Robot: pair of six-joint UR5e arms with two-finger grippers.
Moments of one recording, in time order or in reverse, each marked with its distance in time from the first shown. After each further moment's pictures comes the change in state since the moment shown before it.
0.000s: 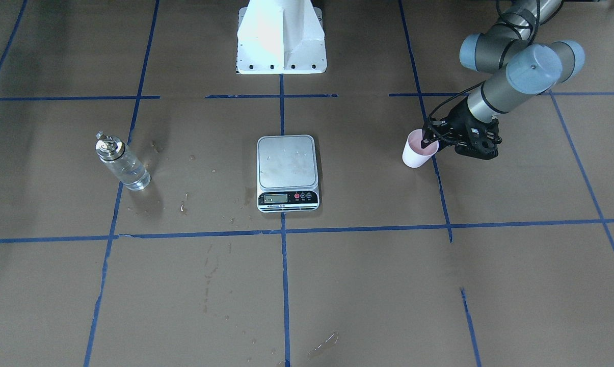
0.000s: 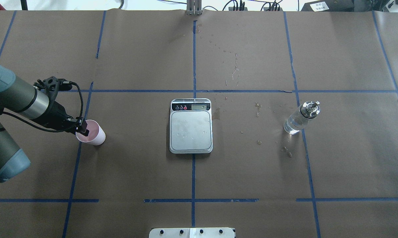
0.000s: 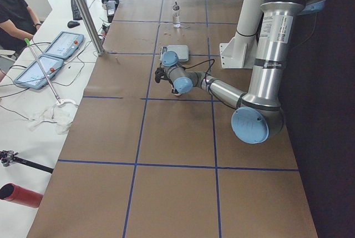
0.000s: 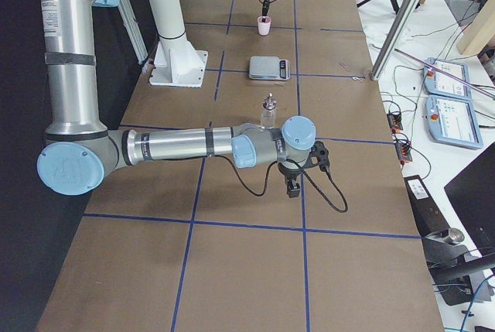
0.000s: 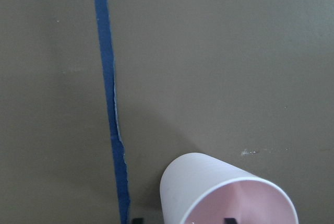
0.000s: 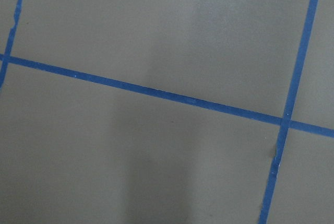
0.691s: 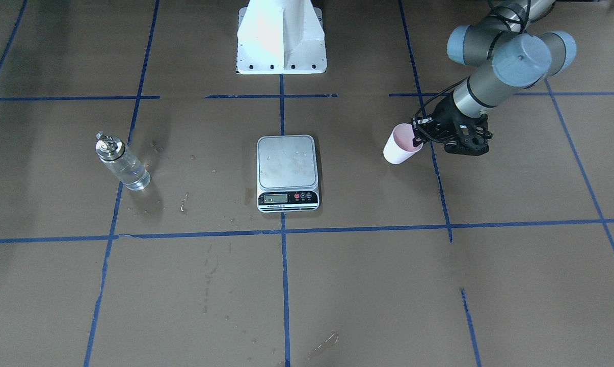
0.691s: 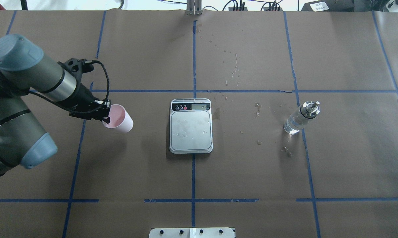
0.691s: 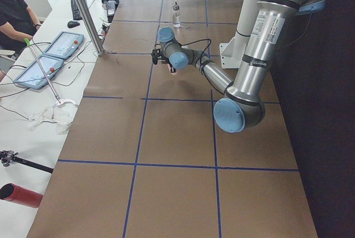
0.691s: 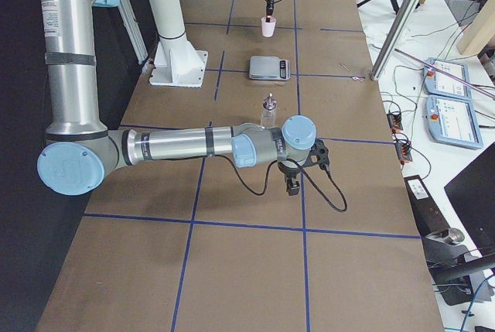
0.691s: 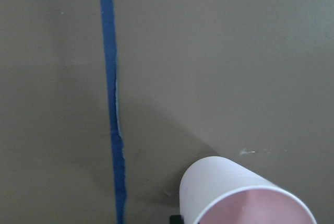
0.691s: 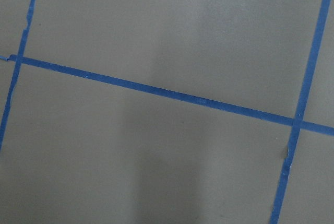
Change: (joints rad) left arm 0.012 -0.253 -0.076 0.304 0.023 -0.240; right arm 0.000 0.000 0.006 0.000 0.029 0.001
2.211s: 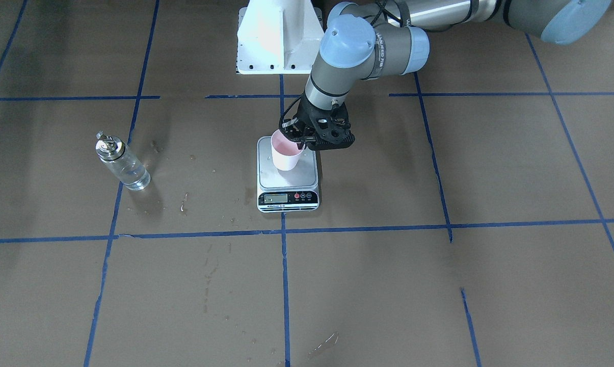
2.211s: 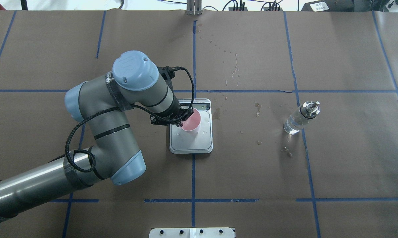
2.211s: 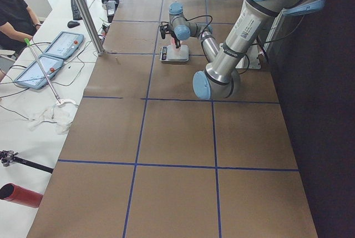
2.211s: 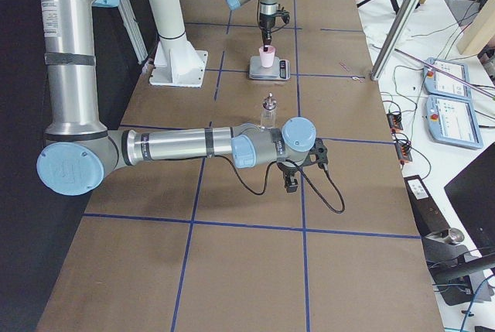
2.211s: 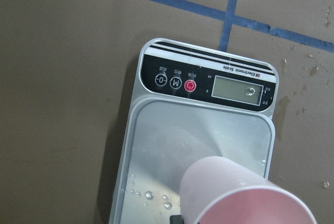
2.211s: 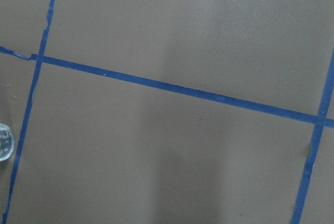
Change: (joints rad) left arm 0.213 -0.336 0.197 0.036 0.246 -0.240; right arm 0.000 -0.001 -0.004 -0.001 0.053 0.001
